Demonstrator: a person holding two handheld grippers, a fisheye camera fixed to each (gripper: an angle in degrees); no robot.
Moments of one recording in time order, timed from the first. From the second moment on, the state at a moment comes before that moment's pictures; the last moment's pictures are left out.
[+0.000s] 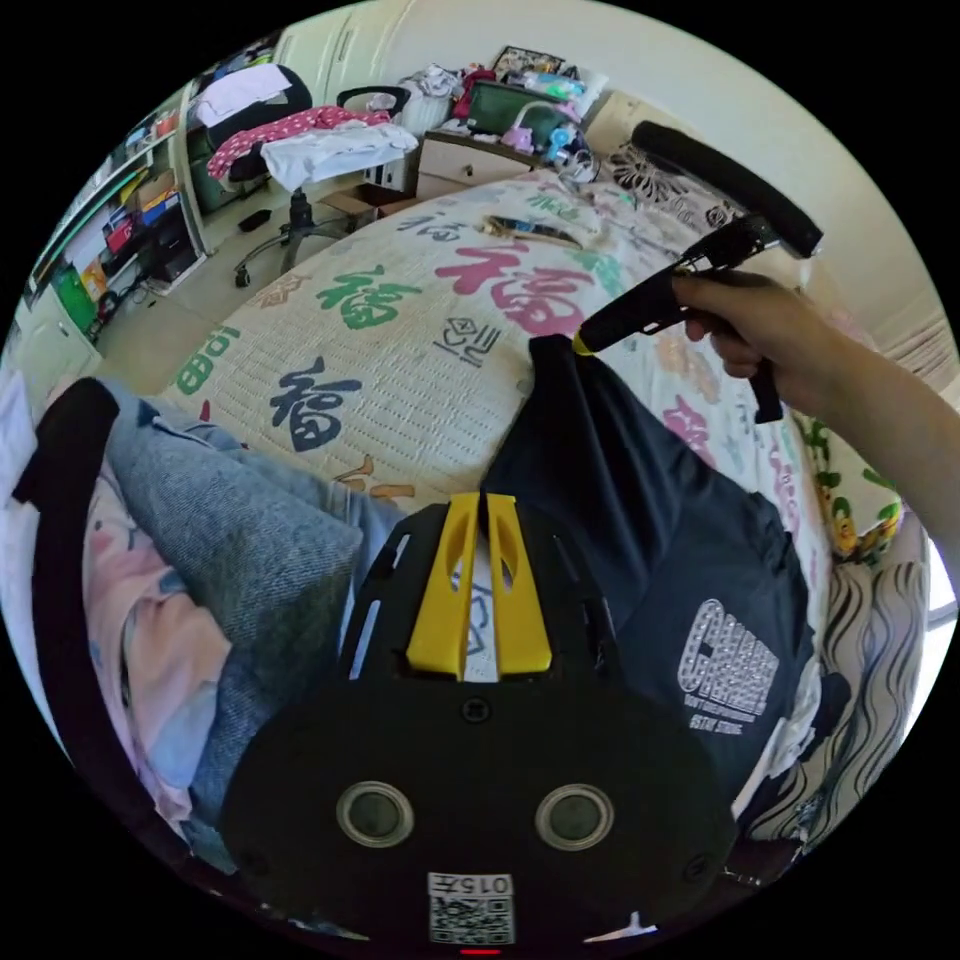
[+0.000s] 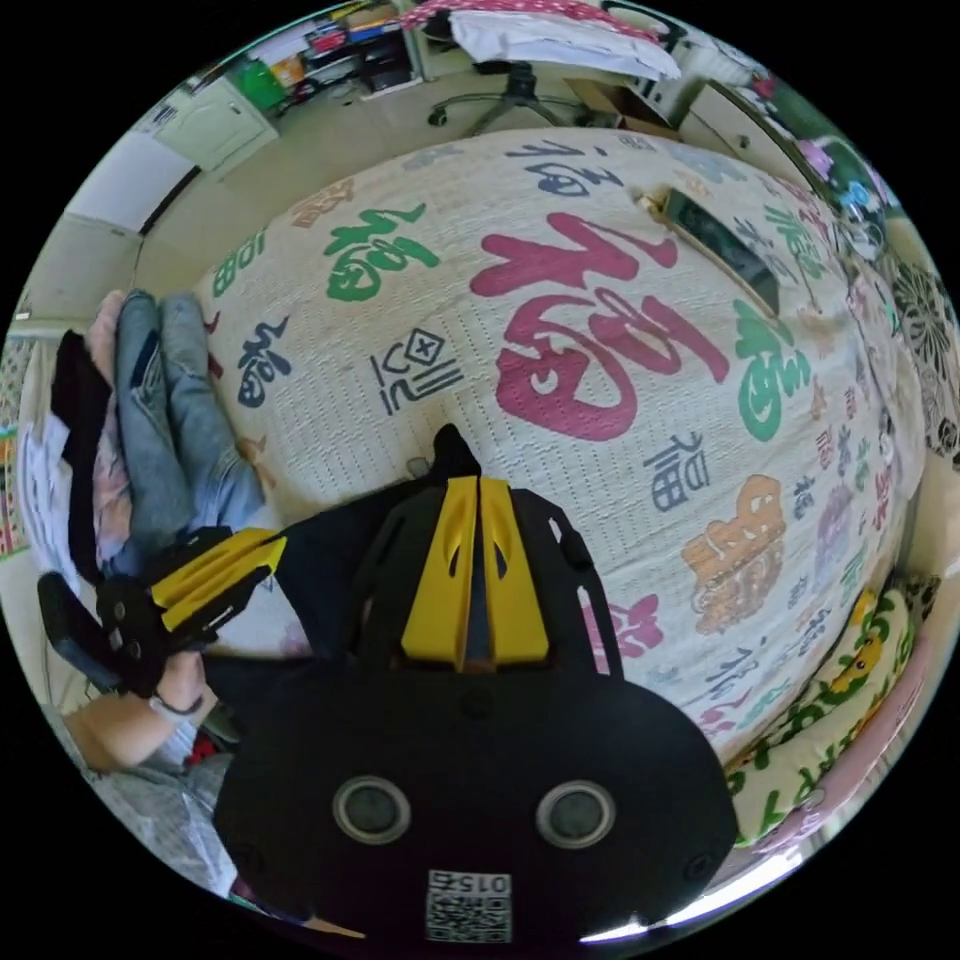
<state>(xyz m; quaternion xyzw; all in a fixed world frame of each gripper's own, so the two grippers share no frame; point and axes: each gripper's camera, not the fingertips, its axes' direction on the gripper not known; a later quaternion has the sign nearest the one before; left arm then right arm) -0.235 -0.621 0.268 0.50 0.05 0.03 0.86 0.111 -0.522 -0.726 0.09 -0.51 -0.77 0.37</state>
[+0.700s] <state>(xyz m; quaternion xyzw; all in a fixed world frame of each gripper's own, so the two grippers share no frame) 0.159 -0.754 0.174 0.35 0.05 0.43 0.83 0.168 -0.784 -0.190 -0.17 -0.51 -0.61 0.58</state>
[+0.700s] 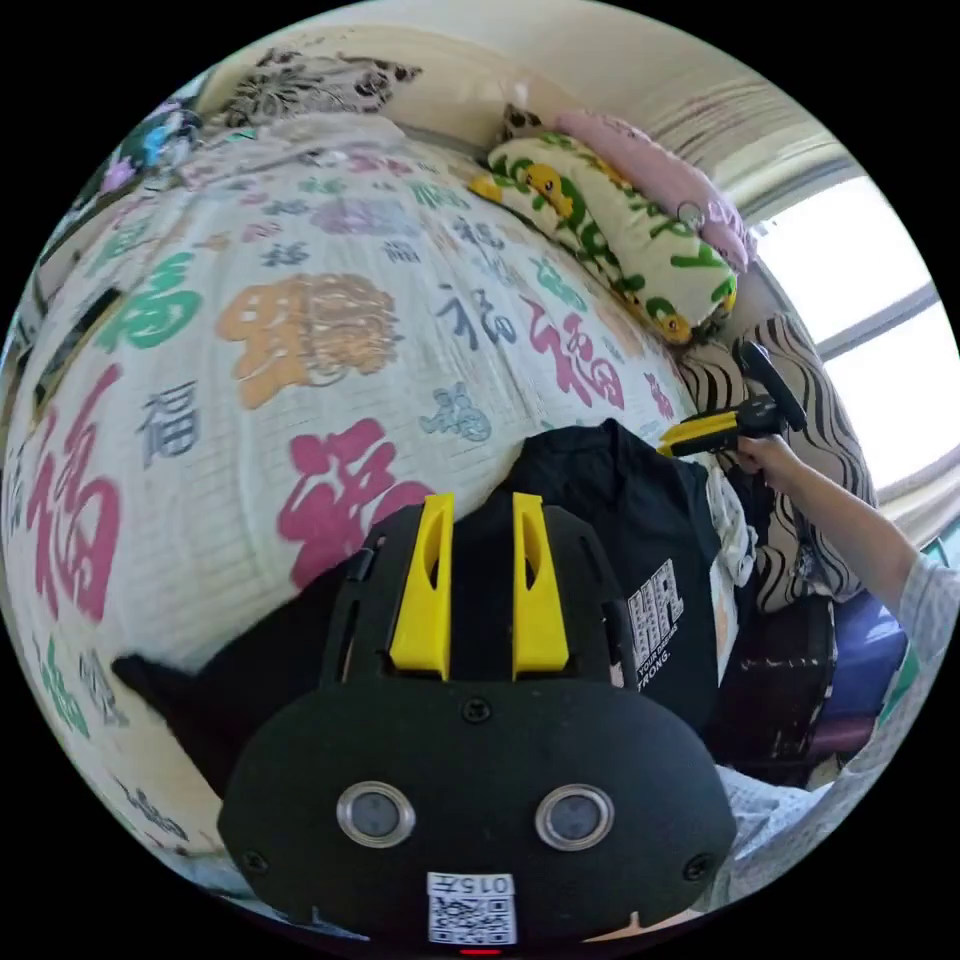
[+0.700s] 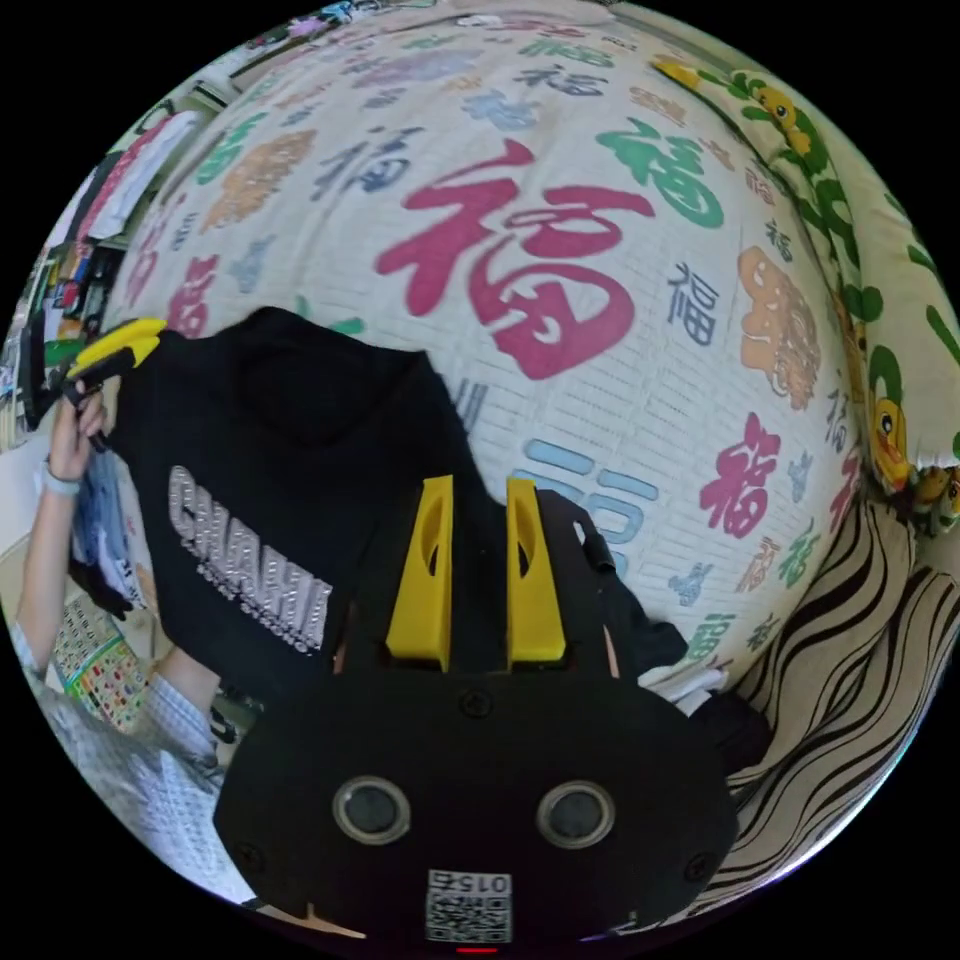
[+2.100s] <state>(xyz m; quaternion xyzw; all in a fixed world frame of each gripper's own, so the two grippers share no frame) -0.054 -0.437 0.417 0.16 -0.13 0.23 0.95 0.609 -0.640 0.247 -0.42 -0.54 -0.54 0.49</state>
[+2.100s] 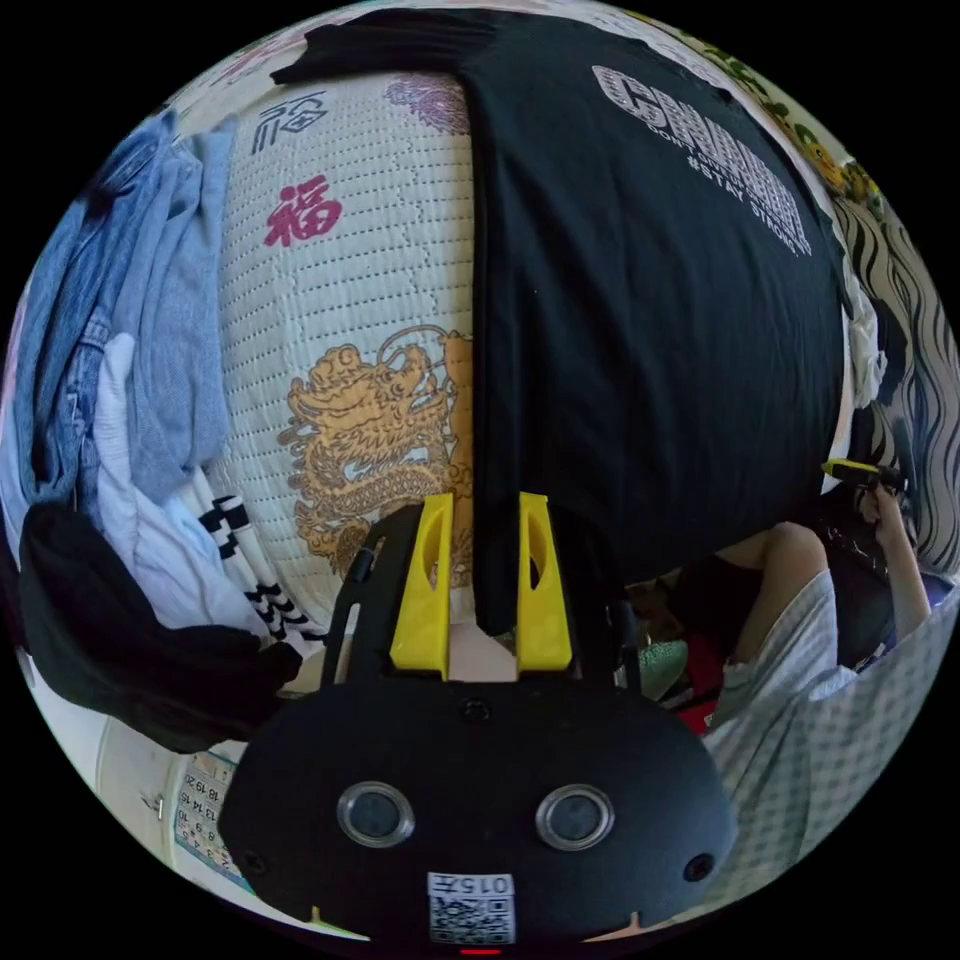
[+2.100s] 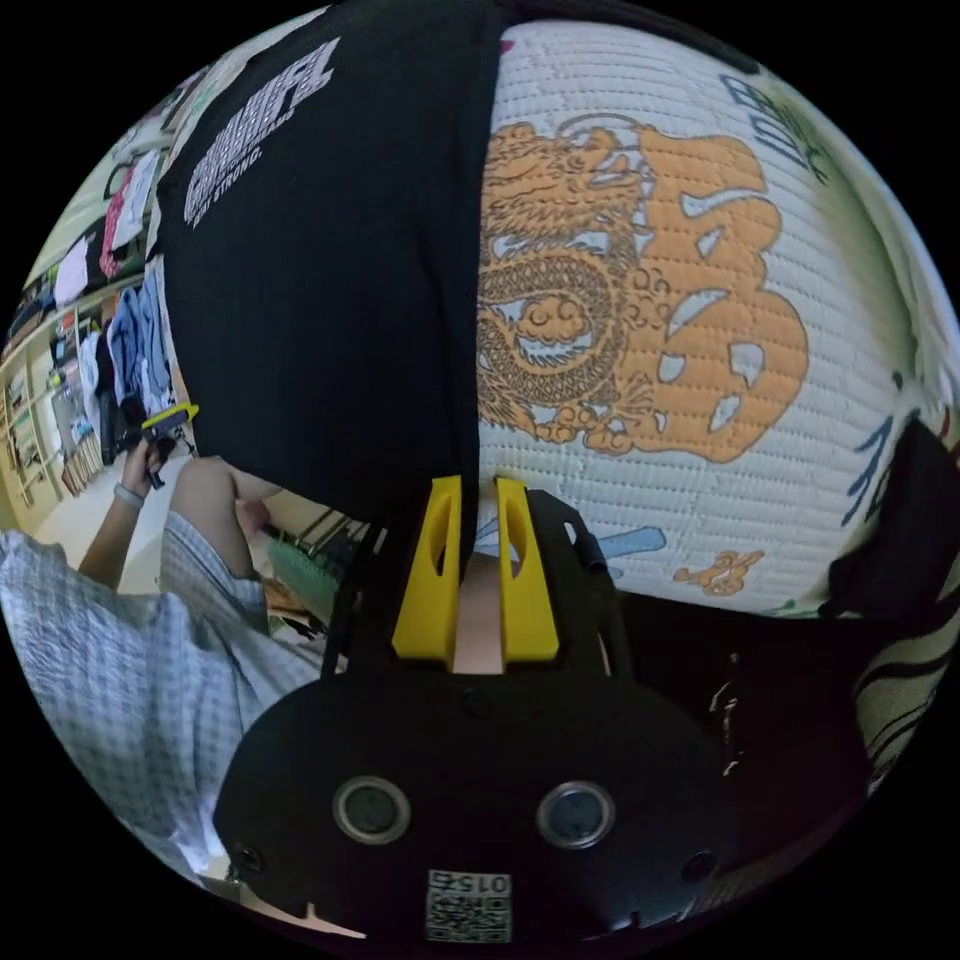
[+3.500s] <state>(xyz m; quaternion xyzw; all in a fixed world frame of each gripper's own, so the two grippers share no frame) -0.160 -0.192 0.425 0.29 -0.10 0.28 0.91 0.811 -0.623 0.253 -0.37 -0.52 -0.52 0.57</state>
